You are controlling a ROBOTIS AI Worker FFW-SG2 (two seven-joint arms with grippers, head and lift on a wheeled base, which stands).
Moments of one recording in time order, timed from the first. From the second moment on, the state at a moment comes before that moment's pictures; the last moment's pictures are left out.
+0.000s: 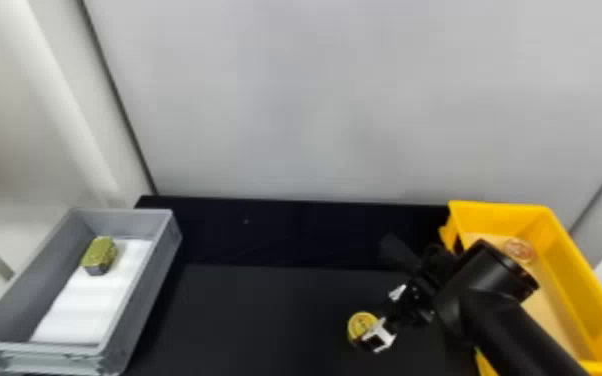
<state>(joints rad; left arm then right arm) -0.40 0.32 0.16 -2.33 -0.35 0.20 0.13 -0.50 -0.11 0.40 -0.91 0.53 0.66 0.98</state>
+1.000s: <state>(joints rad) -0.40 0.34 0.15 -2.34 -0.35 0.23 0.13 -0.44 -0.17 0.33 -1.21 0.64 0.81 1.11</state>
